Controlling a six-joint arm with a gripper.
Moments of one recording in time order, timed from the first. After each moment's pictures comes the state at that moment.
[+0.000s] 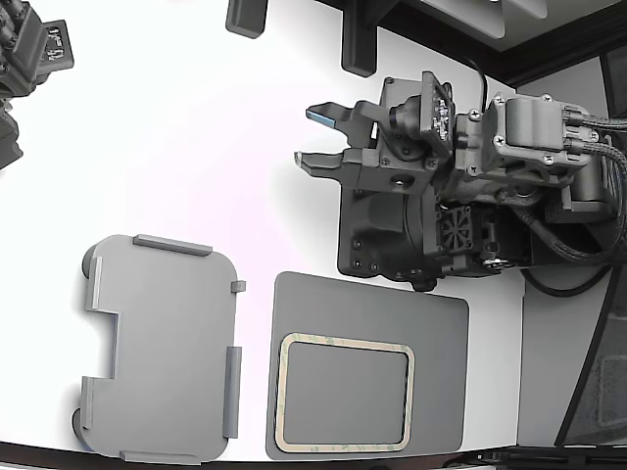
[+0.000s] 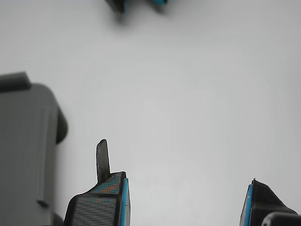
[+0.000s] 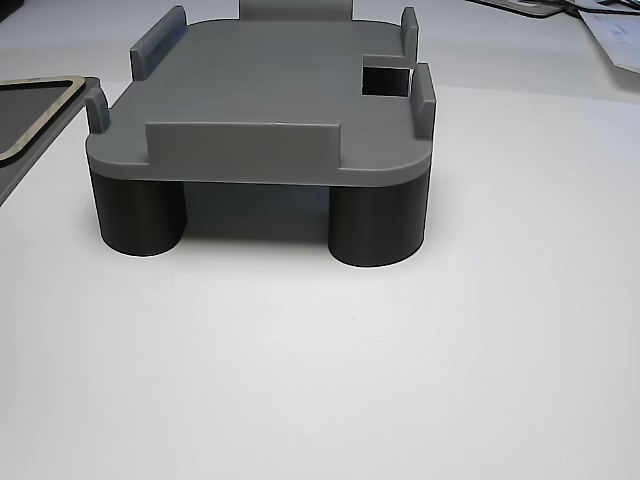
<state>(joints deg) 2.3 164.2 145.9 55.7 7.4 5.7</state>
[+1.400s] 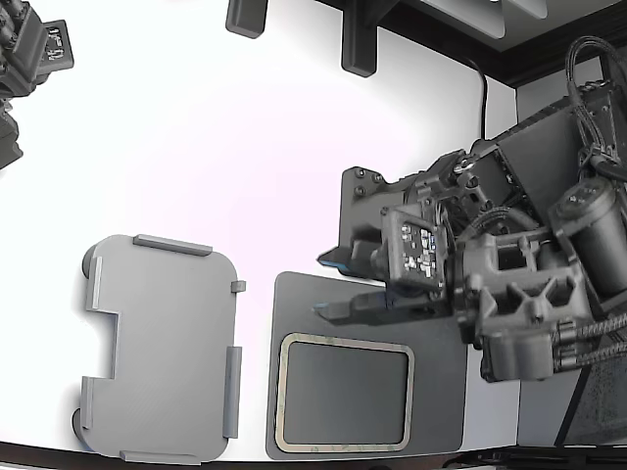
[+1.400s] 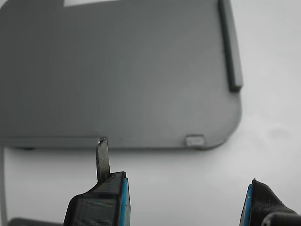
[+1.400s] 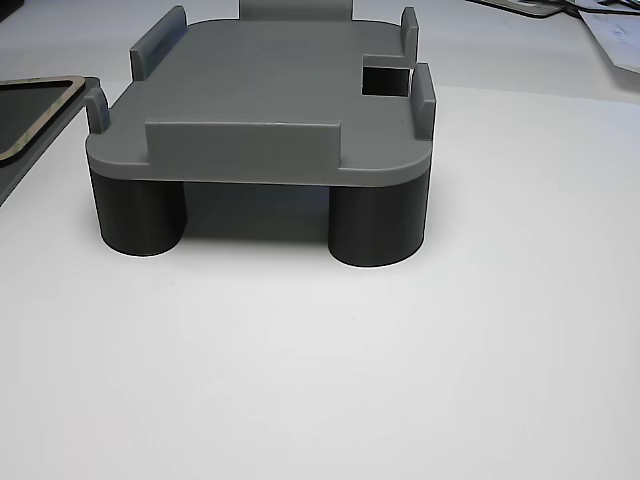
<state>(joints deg) 46.2 133.2 121.4 75.8 21.4 47.1</state>
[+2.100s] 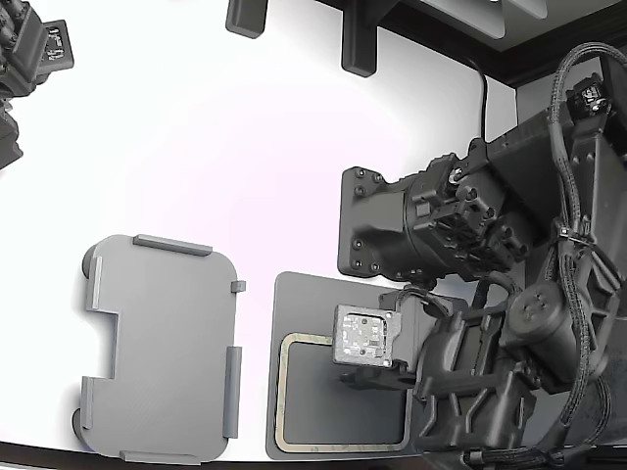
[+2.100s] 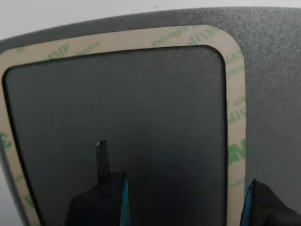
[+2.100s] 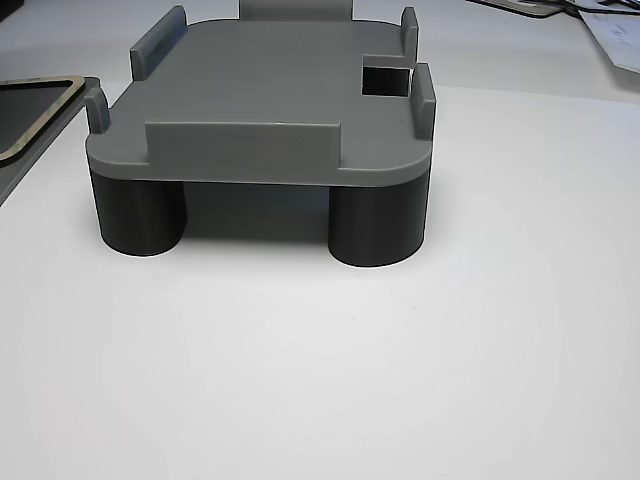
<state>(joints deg) 59.8 113.8 119.4 79.4 6.0 69.7</state>
